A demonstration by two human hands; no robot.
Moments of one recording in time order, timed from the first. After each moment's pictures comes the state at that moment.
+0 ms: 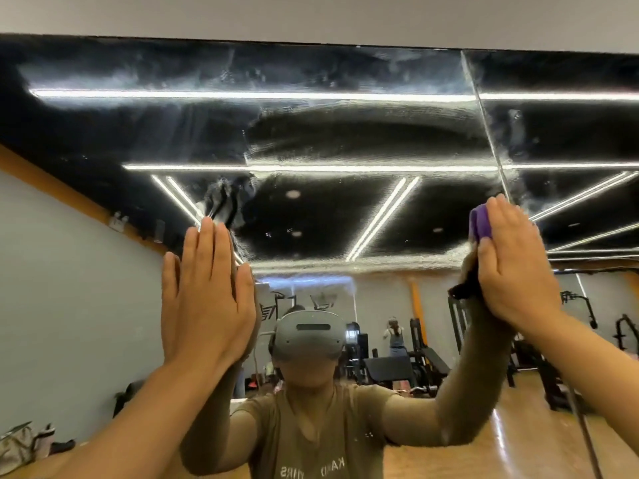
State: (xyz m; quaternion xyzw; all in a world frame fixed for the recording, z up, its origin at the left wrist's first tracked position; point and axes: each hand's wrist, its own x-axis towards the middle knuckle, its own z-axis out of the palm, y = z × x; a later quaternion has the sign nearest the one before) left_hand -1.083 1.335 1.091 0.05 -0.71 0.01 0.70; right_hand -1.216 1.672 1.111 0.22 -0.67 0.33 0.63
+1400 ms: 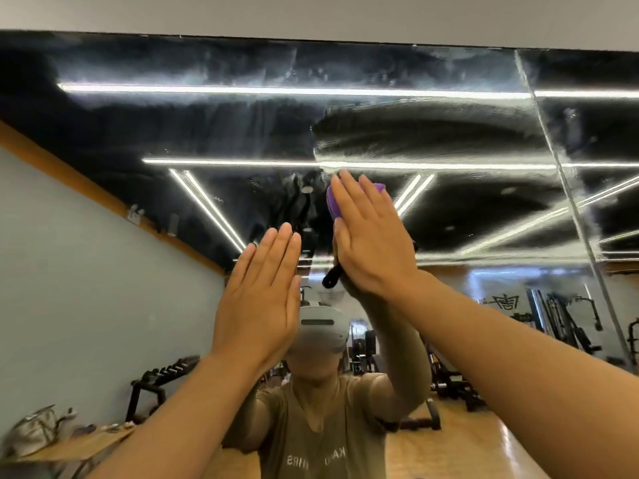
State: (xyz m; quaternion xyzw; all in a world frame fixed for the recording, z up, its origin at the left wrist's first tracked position) left_hand -1.070 1.280 1.080 -0.04 -0.72 0.14 0.68; right_hand -1.124 1.456 1.152 0.35 -0.67 0.18 0.63
